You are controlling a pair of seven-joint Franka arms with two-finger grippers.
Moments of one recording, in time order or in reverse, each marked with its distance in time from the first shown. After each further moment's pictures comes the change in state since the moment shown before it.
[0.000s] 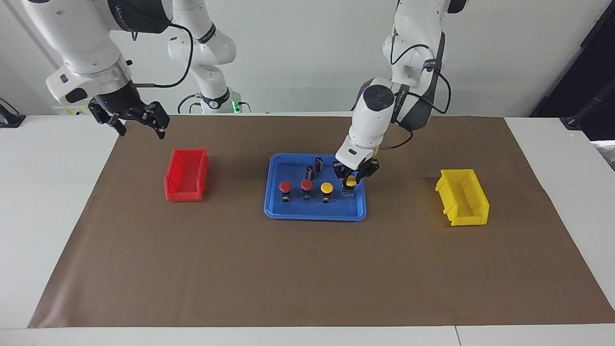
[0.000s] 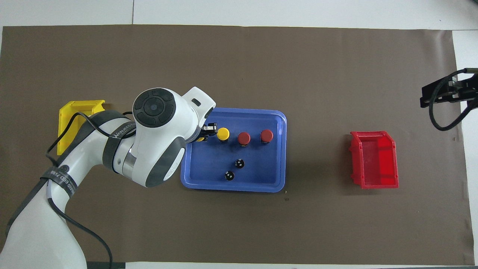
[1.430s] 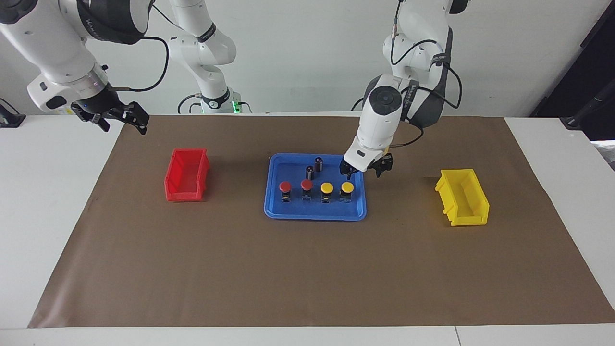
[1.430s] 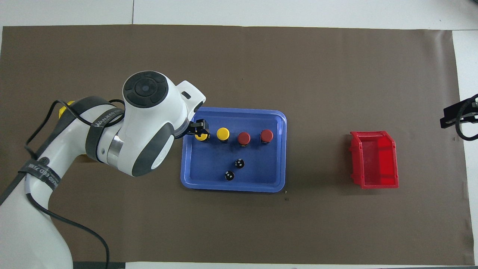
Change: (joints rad) left arm 0.075 -0.030 0.032 0.119 0.042 -0.270 0.134; right arm 0.001 -0.055 -0.071 -0.123 0.000 -0.009 -0.055
